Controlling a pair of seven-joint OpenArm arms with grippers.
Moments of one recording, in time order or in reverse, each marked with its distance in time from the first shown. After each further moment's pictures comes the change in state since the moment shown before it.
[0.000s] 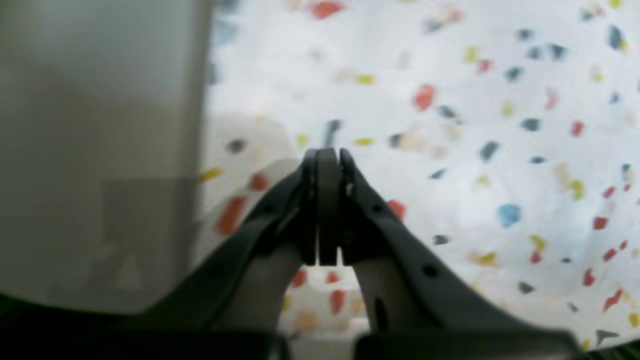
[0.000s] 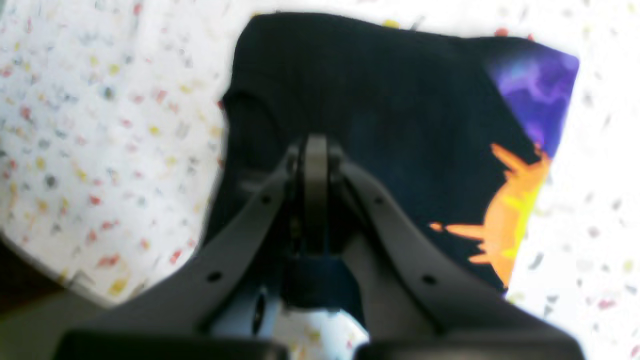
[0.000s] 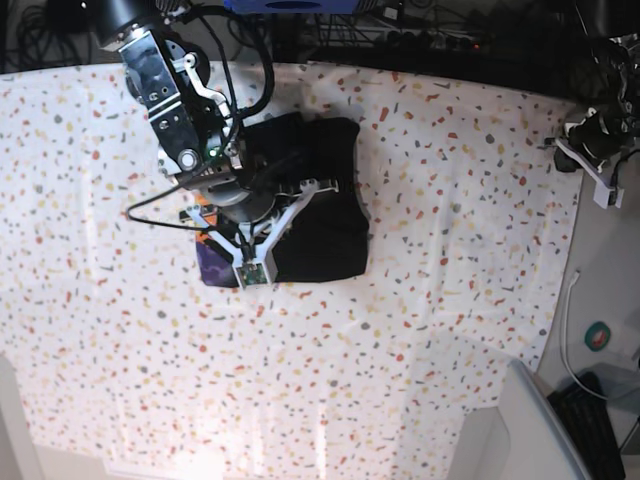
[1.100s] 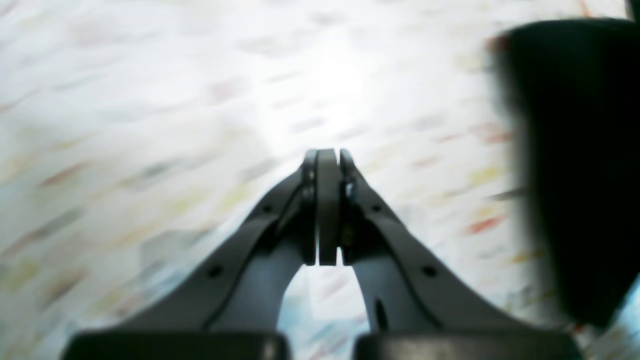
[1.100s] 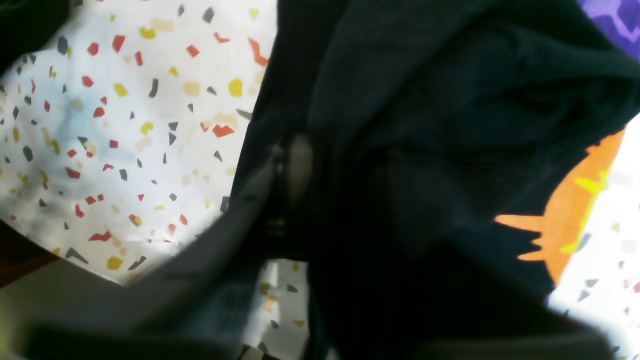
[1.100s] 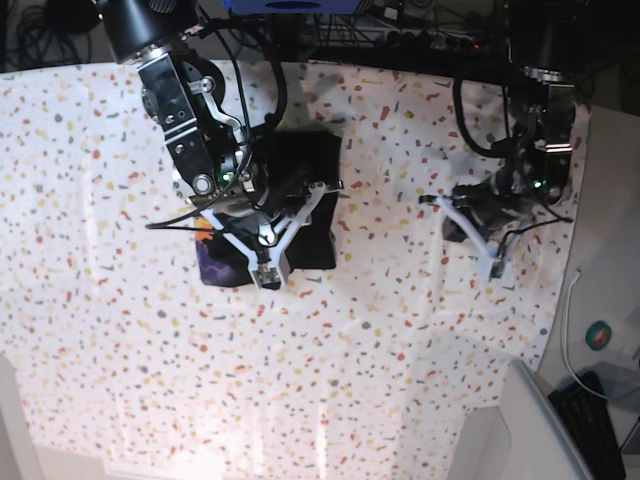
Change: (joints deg) left arm -8.2 6.9 27.5 11.8 -0.4 15.9 0.0; right arm 3.9 -3.8 2.2 -6.8 0.1 2.6 -7.8
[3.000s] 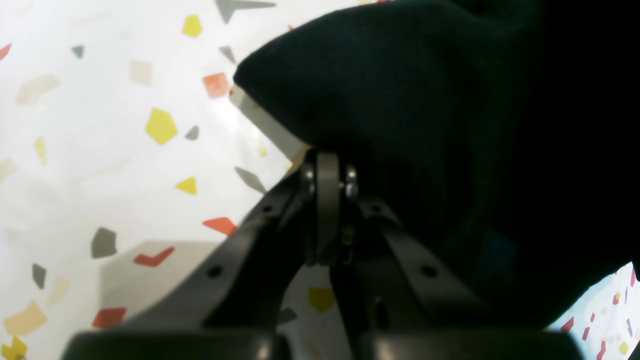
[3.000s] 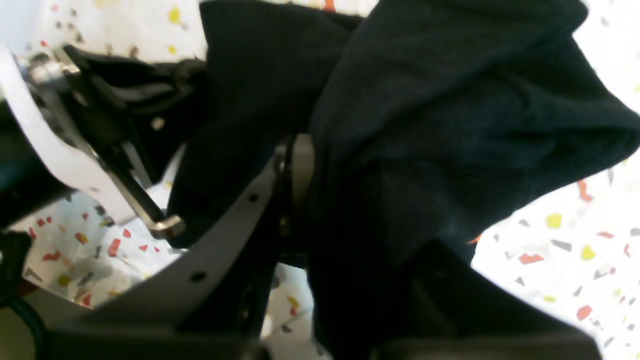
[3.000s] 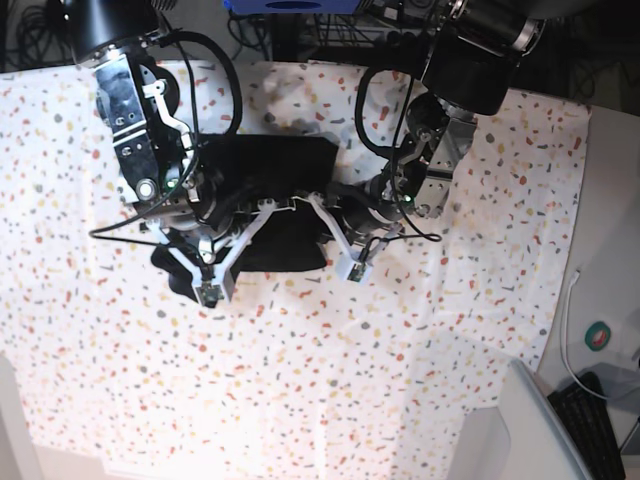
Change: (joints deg) left arm -12.2 12.5 22.6 -21.9 0.2 0.4 -15.0; right arm -0.3 5.7 5.0 7.6 0.0 0.0 -3.5
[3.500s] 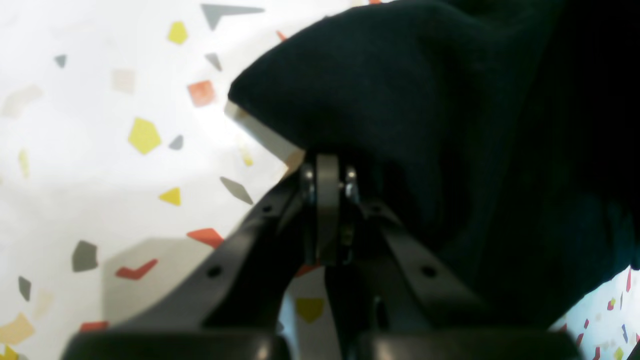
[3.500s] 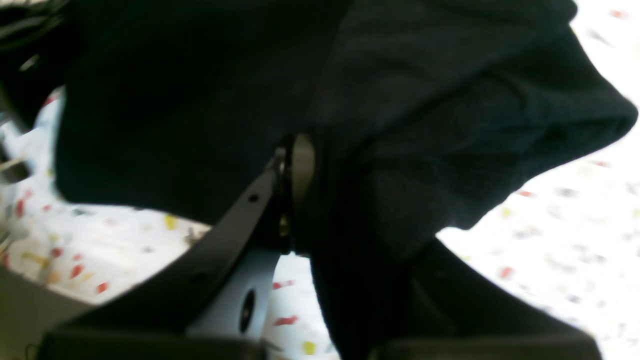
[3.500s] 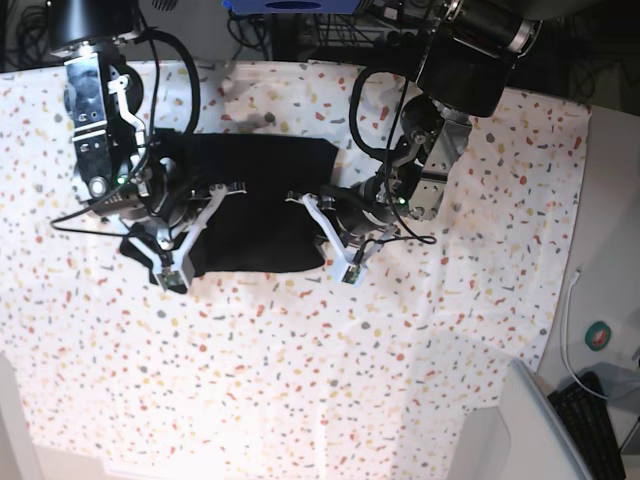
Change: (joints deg) left arm -0.5 0.9 0.0 -0.1 0.2 0.3 0.5; right arm -2.5 1.5 10.0 -0.4 0.0 11.3 -4.1
